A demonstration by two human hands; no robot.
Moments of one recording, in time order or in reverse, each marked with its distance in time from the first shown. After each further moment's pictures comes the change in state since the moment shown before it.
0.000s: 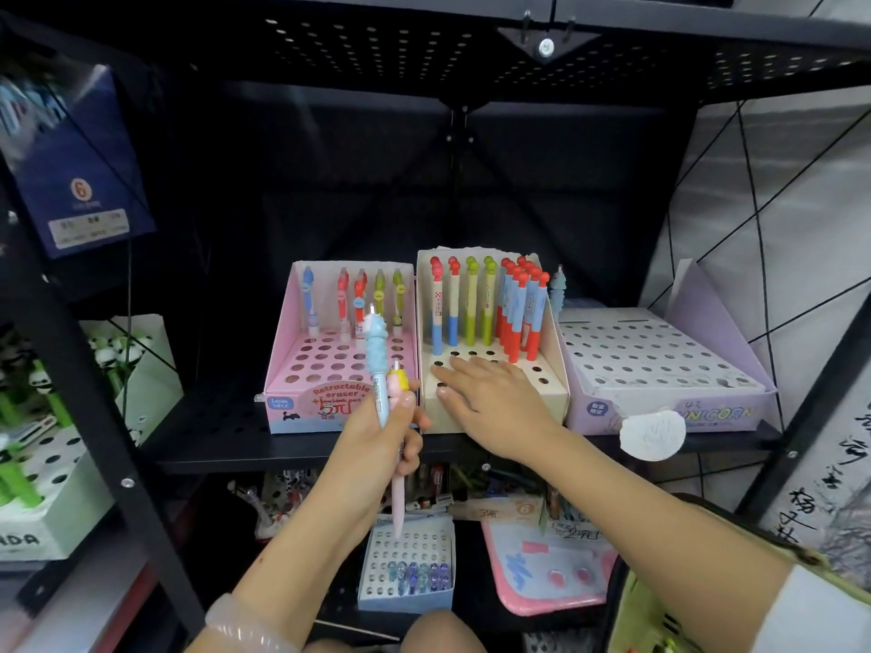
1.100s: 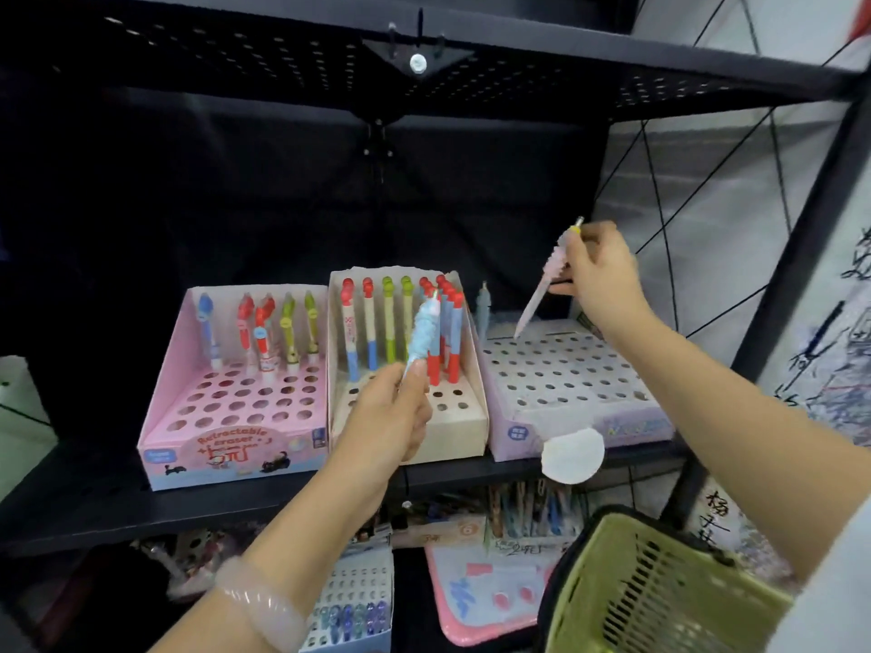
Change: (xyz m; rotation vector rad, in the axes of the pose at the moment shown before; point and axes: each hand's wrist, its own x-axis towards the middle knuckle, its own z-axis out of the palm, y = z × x) left_hand 0.046 0.011 0.083 0.139 -0.136 0.022; right_hand 0.008 0.147 -0.125 0.877 0.725 0.415
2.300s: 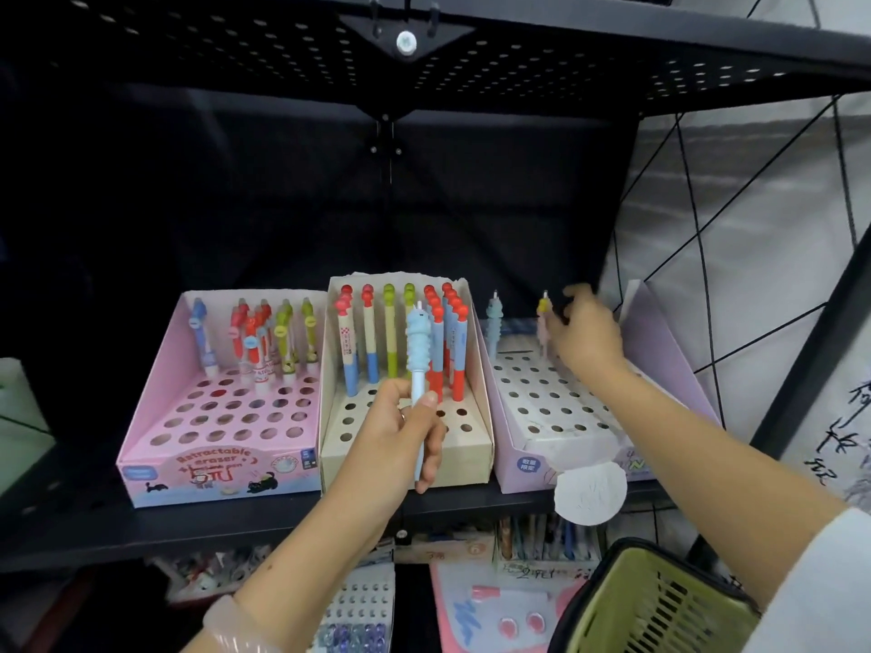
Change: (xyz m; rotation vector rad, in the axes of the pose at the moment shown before) left_hand 0.009 -0.011 0.010 -0.004 -0.003 0.042; right_hand 0.016 0.081 0.027 -0.641 -0.084 0.049
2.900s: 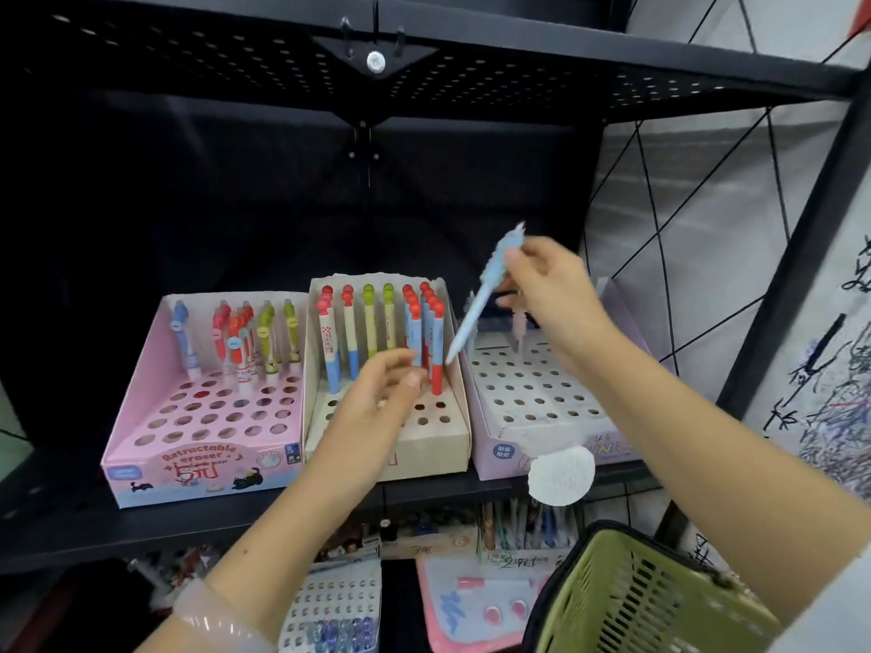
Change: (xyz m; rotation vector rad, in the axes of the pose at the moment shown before) left_hand 0.000 0.013 -0.006 0.232 0.002 0.150; right_hand -0.038 -0.070 -0.057 0.802 -0.132 -0.072
